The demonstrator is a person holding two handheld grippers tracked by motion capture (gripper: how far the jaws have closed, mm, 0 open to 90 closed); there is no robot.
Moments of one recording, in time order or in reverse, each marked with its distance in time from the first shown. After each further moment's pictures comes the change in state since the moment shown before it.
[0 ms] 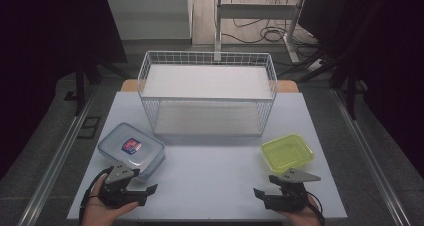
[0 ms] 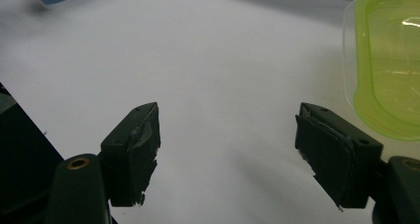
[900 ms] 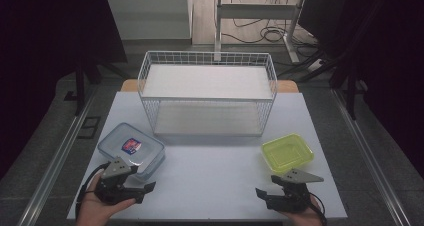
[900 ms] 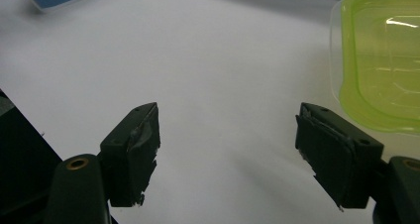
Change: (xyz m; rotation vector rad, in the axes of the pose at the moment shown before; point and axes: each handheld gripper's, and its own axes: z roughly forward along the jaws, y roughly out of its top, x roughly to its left) left arm 0.006 0.016 -0.016 -0.009 -0.025 -0.002; right arm -0.002 -0.001 -0.005 -0.010 -0.014 0.011
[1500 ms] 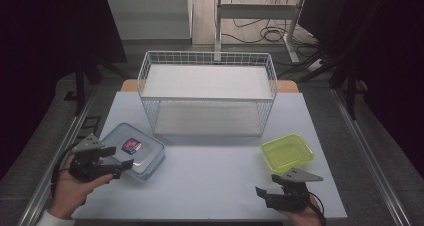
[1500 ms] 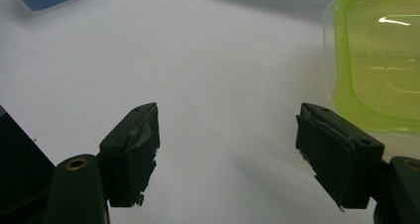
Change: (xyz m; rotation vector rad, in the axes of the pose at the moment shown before) left arm 0.065 0.025 -0.030 -0.010 0.078 -0.095; right arm 0.000 0.001 0.002 -0.001 -0.021 0.015
